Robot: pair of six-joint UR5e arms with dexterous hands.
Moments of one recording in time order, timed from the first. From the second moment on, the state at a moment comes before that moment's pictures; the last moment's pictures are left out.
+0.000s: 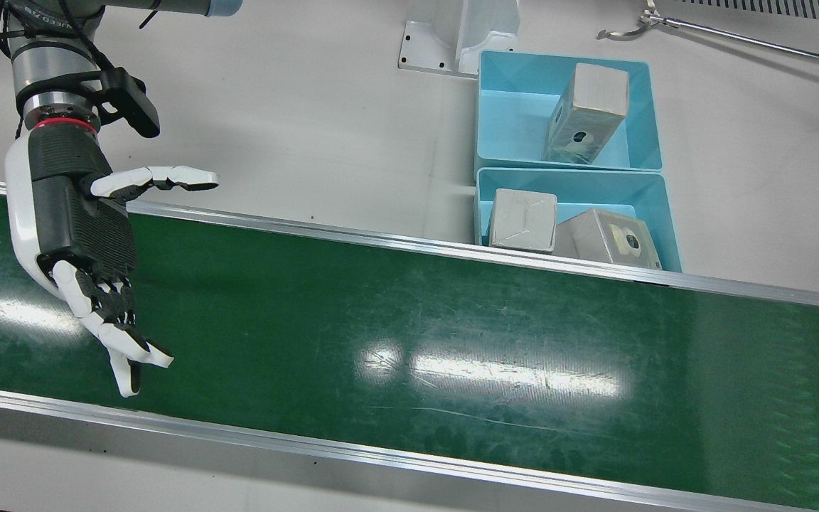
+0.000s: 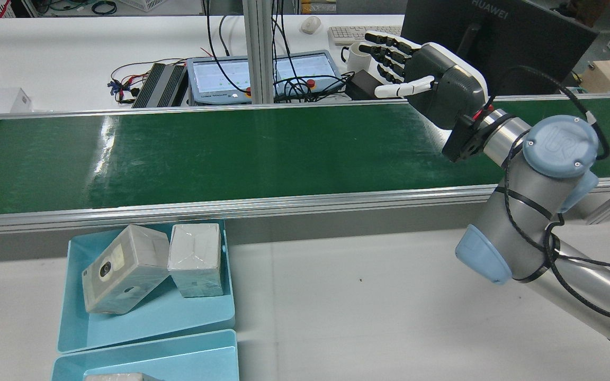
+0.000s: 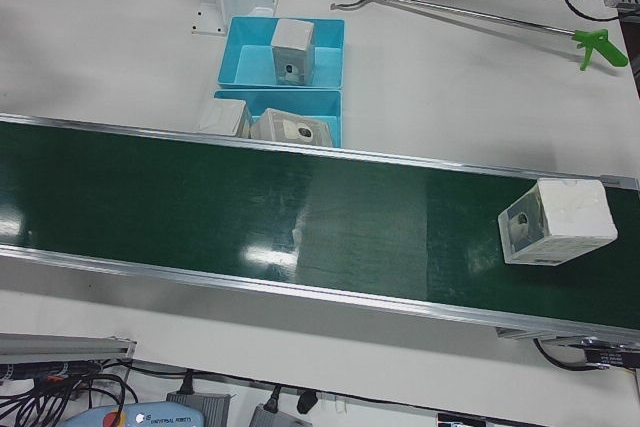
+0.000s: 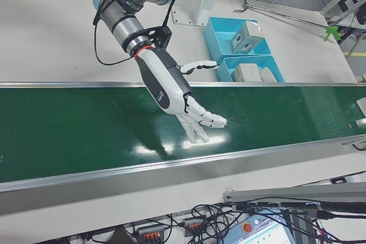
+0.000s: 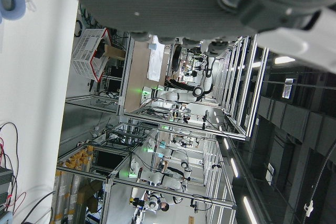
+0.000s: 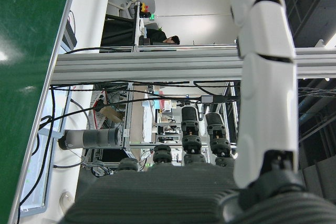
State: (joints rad) left arm -1.80 -1.80 -1.75 0.42 1.92 -0.16; right arm 0.95 -1.08 1.86 -3.57 -1.32 -0.10
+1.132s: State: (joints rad) left arm -1.80 -1.80 -1.75 0.42 1.92 -0.16; right arm 0.95 -1.08 1.87 -3.57 -1.32 -0.10
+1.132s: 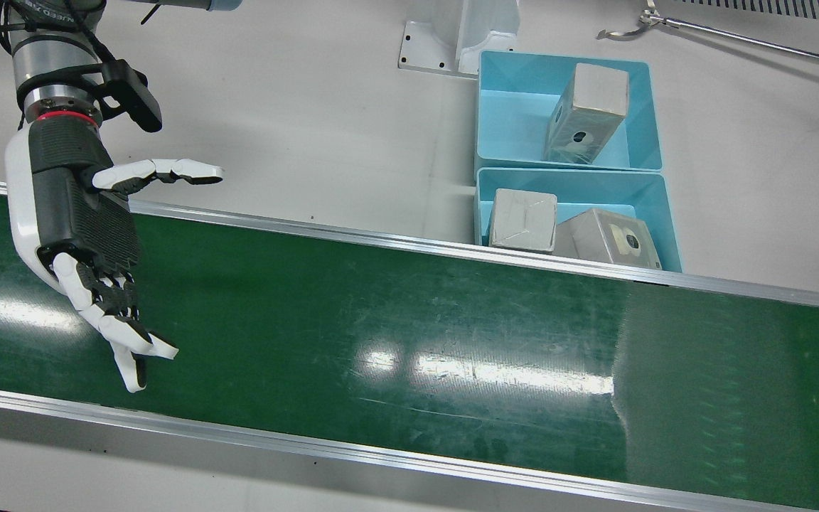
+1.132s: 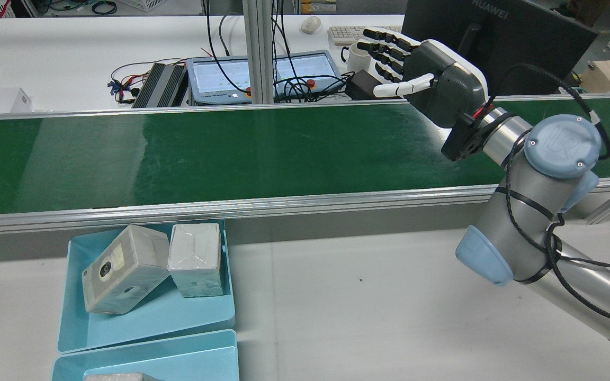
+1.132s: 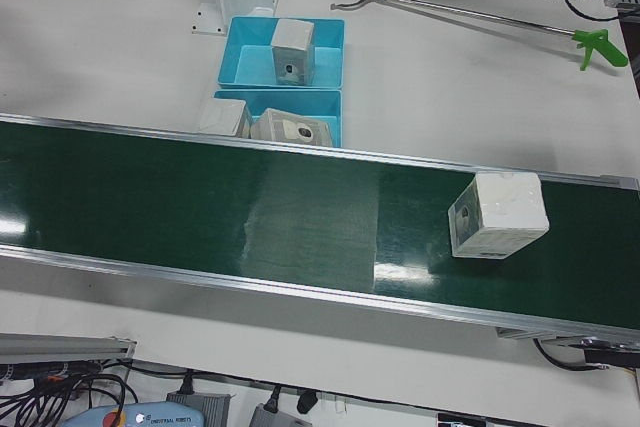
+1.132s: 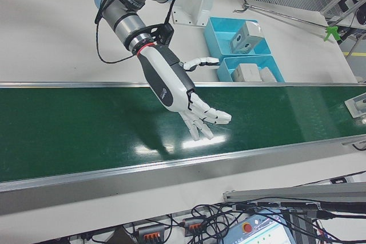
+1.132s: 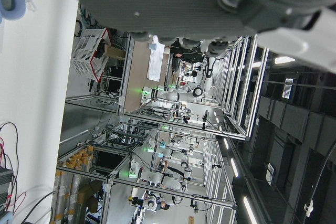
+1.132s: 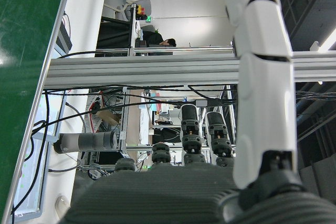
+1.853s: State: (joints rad) left arm -1.80 -1.80 -1.75 0.42 1.92 -0.16; right arm 0.94 -1.08 1.86 -3.57 -1.31 -0.10
